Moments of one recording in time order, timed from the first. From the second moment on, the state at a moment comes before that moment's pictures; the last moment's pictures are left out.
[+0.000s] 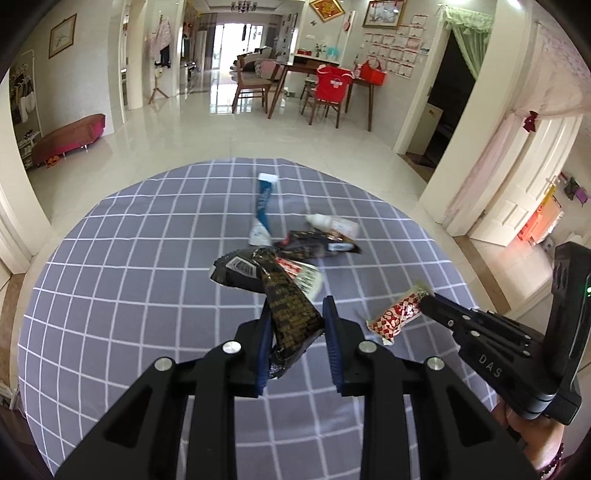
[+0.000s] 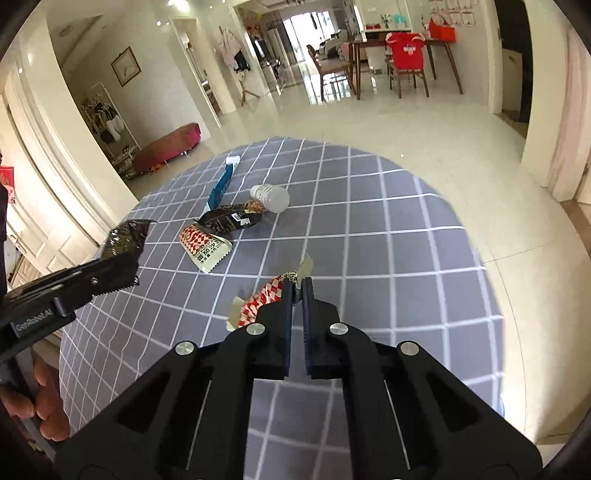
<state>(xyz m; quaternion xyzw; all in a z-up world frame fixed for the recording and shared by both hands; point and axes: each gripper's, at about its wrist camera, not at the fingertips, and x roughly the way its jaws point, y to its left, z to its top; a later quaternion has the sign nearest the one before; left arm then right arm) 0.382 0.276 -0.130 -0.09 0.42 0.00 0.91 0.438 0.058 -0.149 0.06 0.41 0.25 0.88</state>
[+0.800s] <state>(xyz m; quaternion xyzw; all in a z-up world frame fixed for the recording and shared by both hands) 0.366 0.041 -0.135 -0.04 0.44 -0.20 0.87 0.322 -0.160 -0.116 0.10 0.32 0.12 0.93</state>
